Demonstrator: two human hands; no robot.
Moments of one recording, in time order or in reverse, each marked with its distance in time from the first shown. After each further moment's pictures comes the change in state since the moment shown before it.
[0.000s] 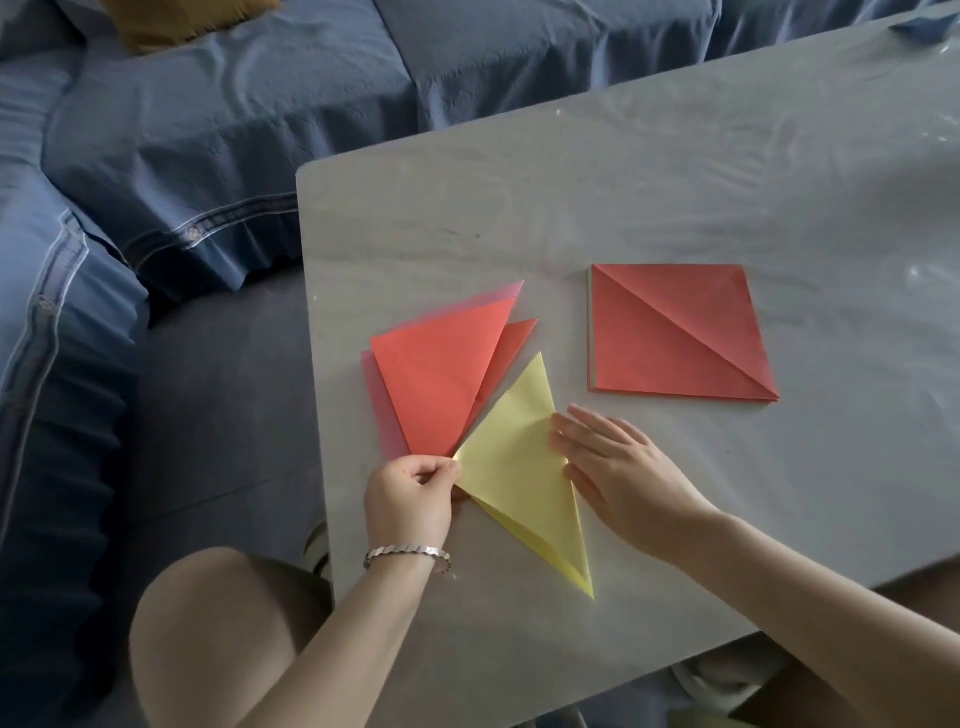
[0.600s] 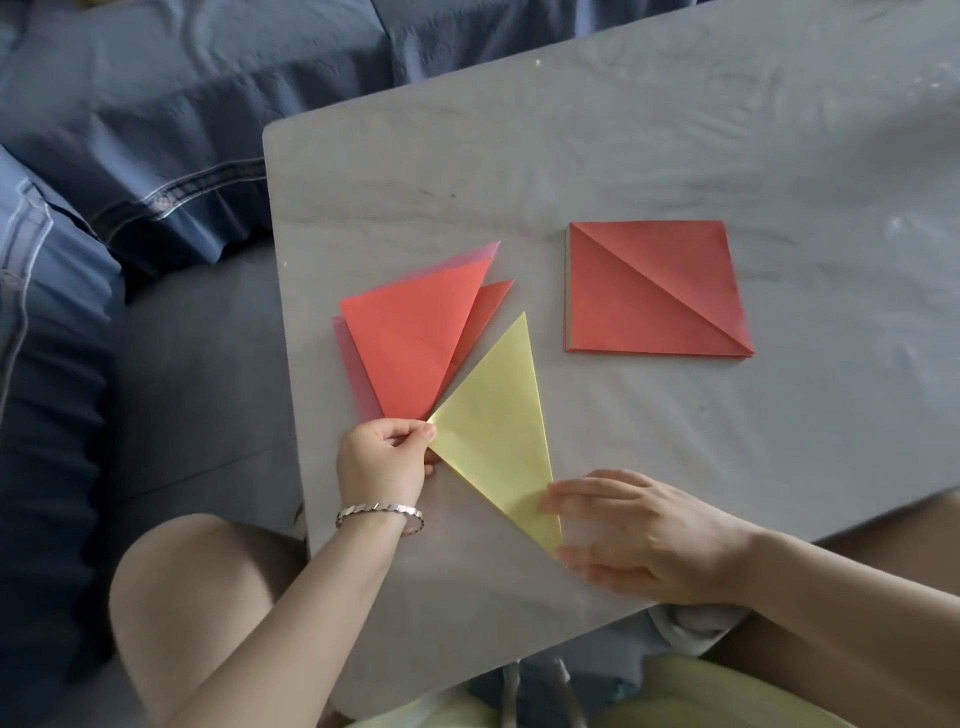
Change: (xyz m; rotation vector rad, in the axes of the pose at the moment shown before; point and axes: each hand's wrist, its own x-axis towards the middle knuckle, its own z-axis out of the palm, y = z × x) left_hand -0.001 -0.002 0.001 -0.043 -0.006 -0.046; right_hand -0.068 0.011 -0.007 0.285 -0.127 -0.476
